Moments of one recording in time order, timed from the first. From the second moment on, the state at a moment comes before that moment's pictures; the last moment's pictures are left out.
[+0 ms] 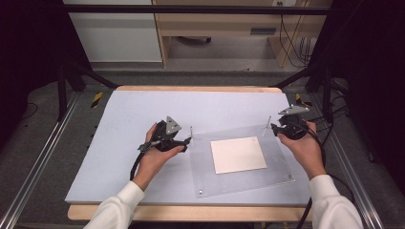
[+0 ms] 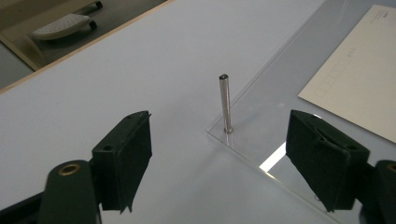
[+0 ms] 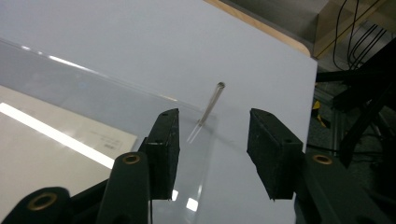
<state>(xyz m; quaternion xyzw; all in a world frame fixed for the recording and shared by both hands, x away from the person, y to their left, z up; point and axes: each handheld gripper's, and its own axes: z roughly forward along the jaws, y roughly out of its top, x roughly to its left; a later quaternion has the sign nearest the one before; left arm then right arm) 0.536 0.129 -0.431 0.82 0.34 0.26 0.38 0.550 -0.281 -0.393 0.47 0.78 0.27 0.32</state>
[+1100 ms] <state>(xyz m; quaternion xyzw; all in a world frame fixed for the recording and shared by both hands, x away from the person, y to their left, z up) 0.552 0.113 -0.458 0.80 0.38 0.25 0.40 0.616 -0.286 -0.457 0.51 0.77 0.31 0.24</state>
